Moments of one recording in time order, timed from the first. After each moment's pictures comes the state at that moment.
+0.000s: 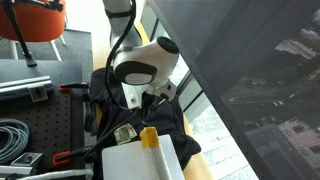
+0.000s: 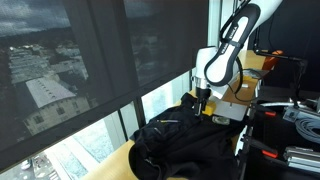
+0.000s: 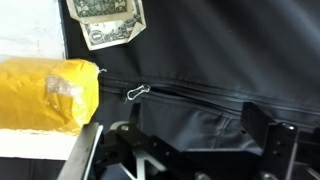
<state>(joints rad) 0.02 0.64 0.02 -2.13 0.06 2.85 -0.11</state>
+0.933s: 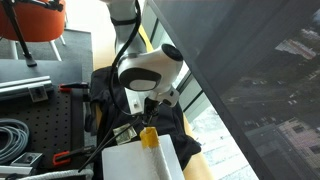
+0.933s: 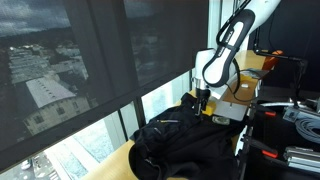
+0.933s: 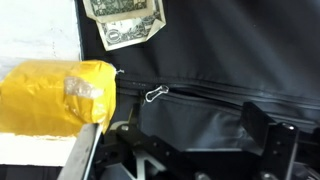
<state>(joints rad) 0.02 0.68 0.00 -2.08 0.06 2.82 -0.10</state>
